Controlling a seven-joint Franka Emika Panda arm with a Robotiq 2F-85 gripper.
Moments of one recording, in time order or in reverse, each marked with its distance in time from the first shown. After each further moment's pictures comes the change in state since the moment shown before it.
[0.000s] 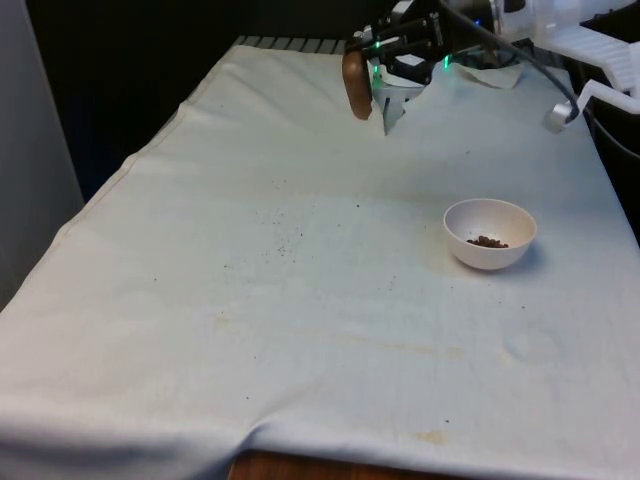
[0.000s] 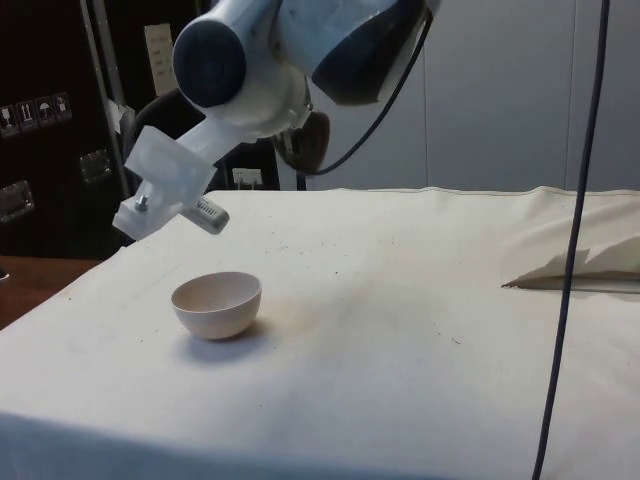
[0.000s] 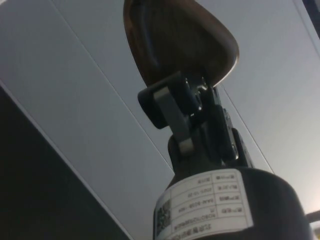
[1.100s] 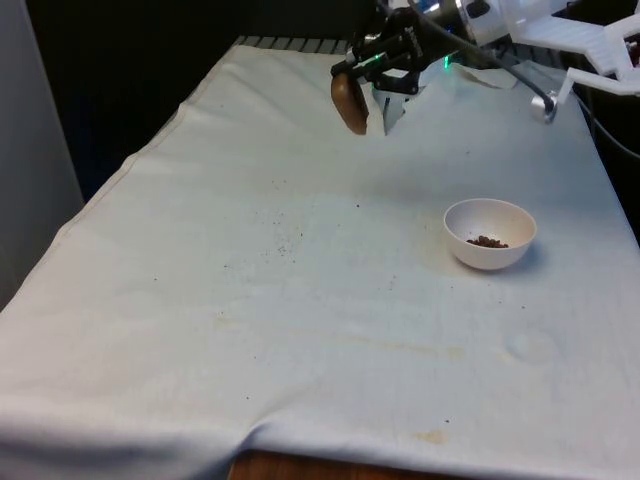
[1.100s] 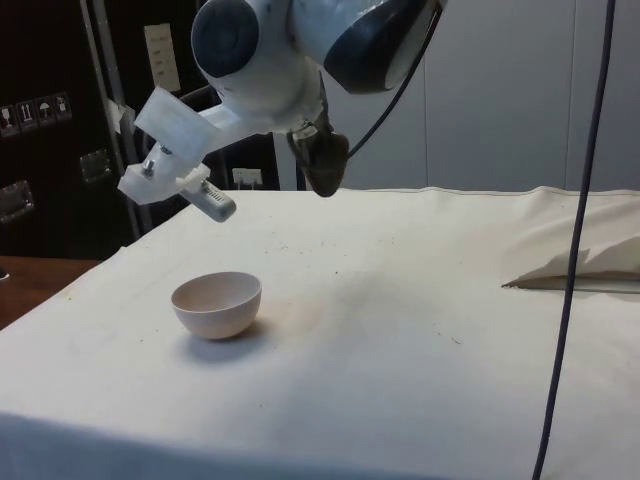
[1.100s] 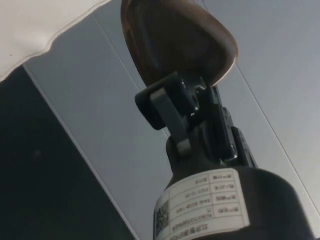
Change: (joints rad) arm -0.001 -0.063 -0.097 -0.067 0.122 0.194 -0.039
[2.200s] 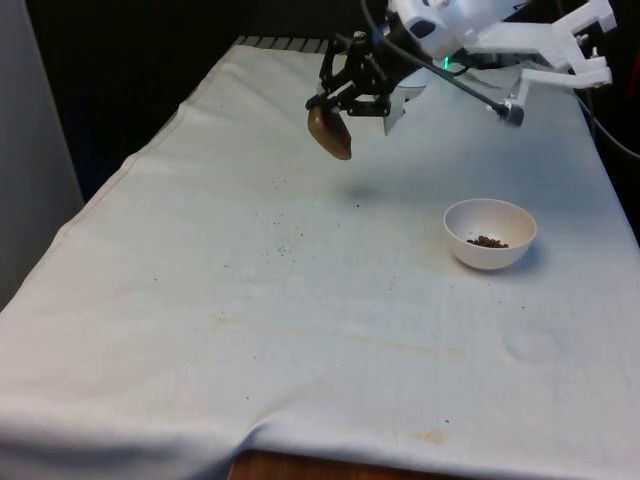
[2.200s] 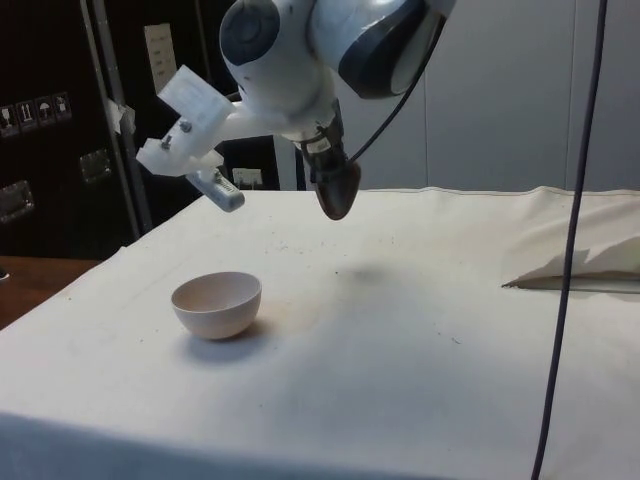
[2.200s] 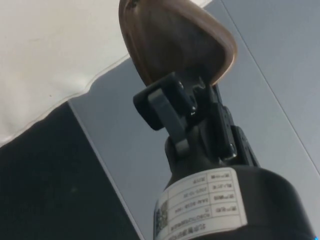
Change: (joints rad) arm 0.000 -0.007 -0.156 -0.056 0.052 0.248 -0.025
